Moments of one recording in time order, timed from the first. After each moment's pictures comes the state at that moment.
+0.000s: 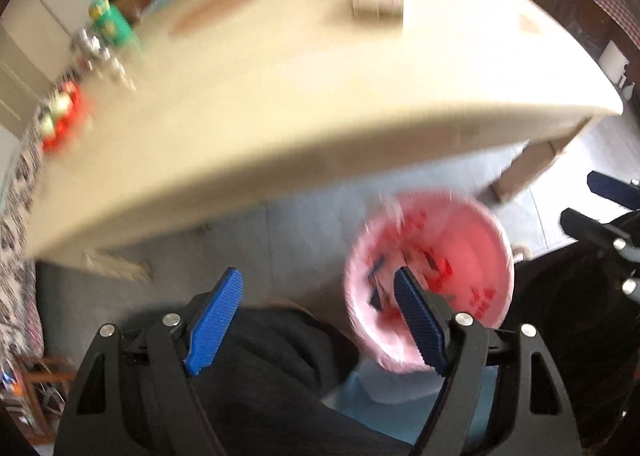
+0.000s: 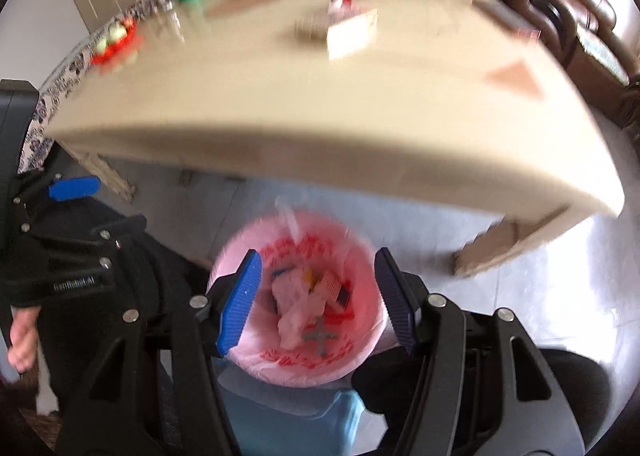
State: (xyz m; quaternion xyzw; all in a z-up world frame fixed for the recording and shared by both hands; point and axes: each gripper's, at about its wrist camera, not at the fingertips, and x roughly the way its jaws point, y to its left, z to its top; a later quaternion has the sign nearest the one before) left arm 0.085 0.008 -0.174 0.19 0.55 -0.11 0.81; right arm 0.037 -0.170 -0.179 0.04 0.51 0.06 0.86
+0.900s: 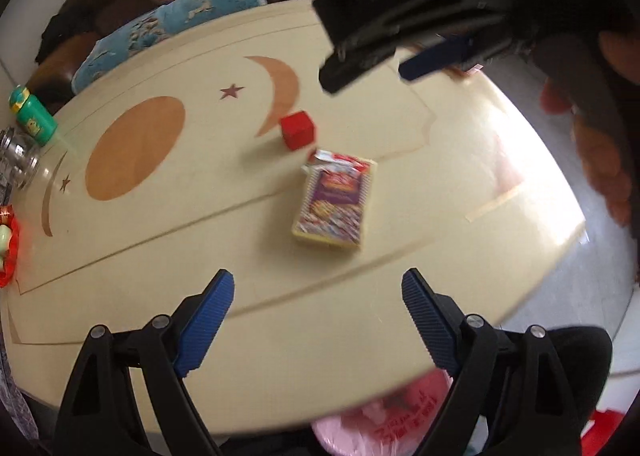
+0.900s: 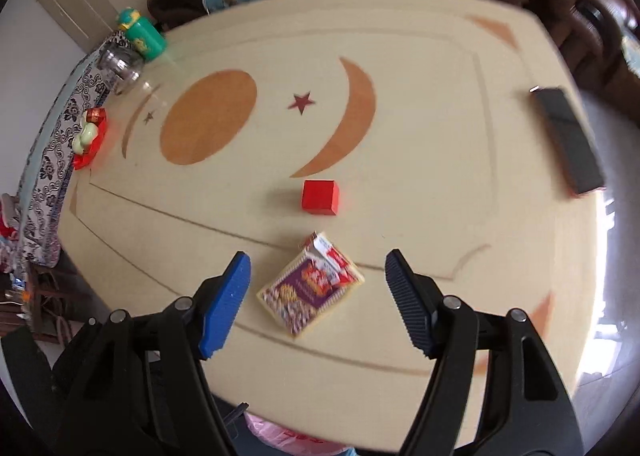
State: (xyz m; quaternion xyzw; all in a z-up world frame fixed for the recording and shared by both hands) left arm 0.275 -0.097 -0.118 0.15 0.52 -0.22 0.81; right arm 0.378 -0.227 -0.102 0.09 0.59 0.10 0.80
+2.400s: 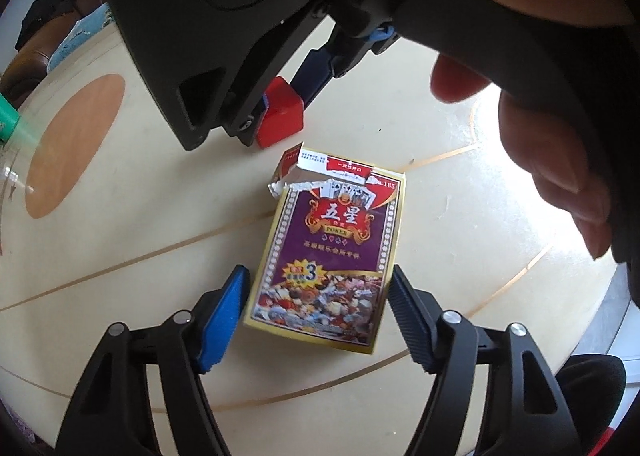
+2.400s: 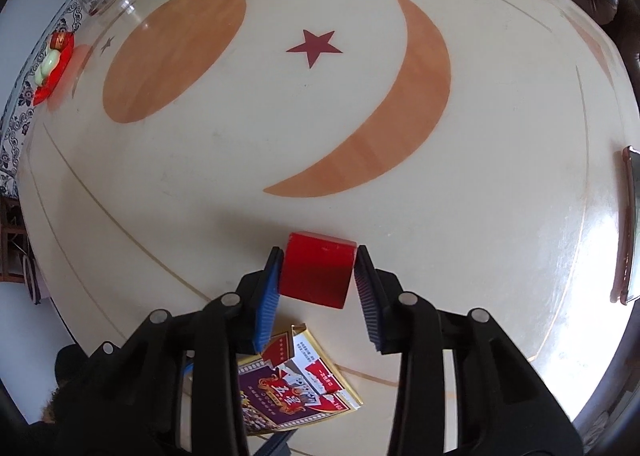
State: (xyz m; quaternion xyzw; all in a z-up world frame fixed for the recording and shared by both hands) left arm 0.334 -0.144 -0.207 0.15 0.56 -0.23 0.78; right arm 0.456 -0.178 -0.206 -0.03 0.65 0.13 0.75
